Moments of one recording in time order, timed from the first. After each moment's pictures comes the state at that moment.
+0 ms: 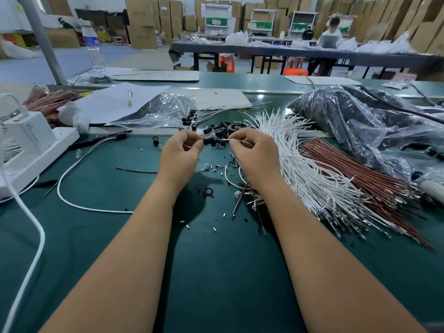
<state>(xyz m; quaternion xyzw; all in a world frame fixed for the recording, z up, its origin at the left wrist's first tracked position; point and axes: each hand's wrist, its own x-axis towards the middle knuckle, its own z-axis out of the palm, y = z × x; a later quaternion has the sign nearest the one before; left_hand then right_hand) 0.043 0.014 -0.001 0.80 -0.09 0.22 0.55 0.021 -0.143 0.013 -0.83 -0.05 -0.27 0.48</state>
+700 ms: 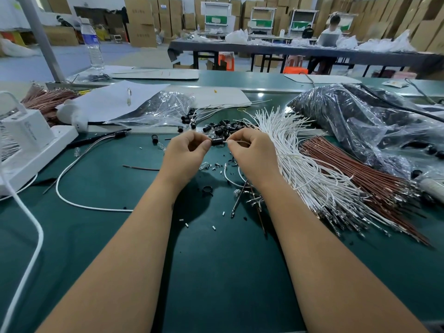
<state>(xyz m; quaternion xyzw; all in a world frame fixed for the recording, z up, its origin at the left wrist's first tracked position) 0.043 0.010 -0.004 0.80 -0.12 0.18 0.56 0.021 -0.141 0.014 -0.84 -0.06 -0.25 0.47</state>
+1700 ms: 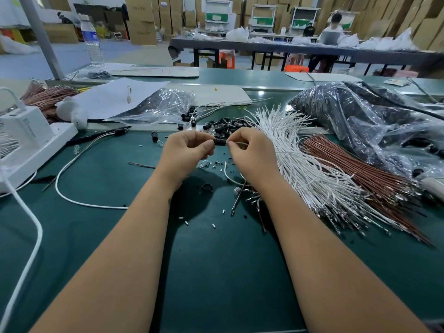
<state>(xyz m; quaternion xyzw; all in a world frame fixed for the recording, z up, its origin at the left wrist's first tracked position) 0.039 0.013 0.000 0.74 -0.14 0.11 0.65 0.023 -0.142 0.009 -0.87 -0.07 -0.25 0.41</state>
